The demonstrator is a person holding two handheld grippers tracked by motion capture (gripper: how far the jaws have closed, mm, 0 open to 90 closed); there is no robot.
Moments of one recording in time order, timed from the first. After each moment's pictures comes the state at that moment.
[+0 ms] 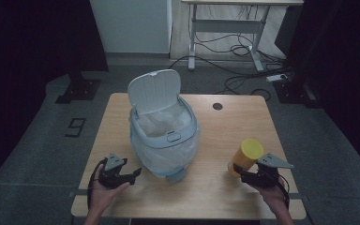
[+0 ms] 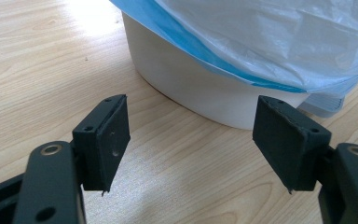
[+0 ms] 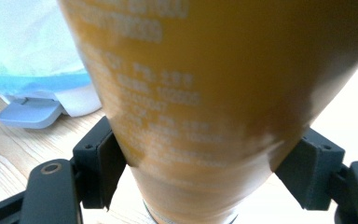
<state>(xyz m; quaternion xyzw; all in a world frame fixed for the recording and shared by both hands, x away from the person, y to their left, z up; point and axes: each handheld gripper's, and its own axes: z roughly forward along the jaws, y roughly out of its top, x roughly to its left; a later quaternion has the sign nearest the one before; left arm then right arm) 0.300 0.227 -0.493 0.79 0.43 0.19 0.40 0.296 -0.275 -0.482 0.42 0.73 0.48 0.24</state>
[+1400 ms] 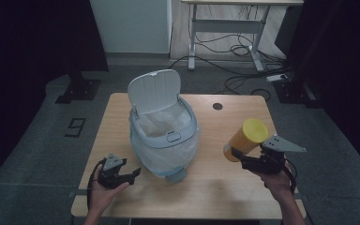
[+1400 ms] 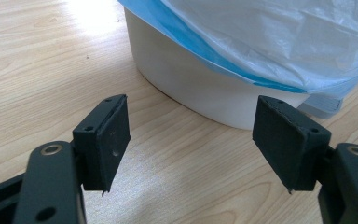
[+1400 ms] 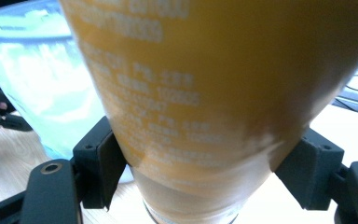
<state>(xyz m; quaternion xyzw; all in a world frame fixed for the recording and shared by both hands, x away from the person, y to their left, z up) 0.299 0.230 -0.493 0.78 0.43 0.18 0.40 0.294 -0.254 -0.385 0.37 0.72 0.53 0.24</state>
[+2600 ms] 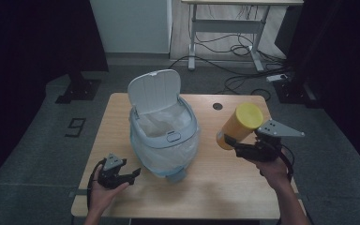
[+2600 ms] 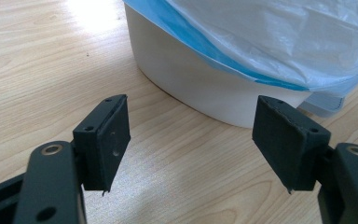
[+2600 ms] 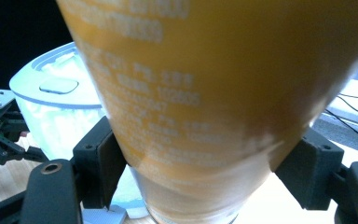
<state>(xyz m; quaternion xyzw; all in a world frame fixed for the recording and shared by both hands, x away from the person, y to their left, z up) 0.299 0.230 -0.494 0.78 0.44 0.18 0.40 0.304 -0.229 -0.336 0.35 0.72 0.55 0.25</state>
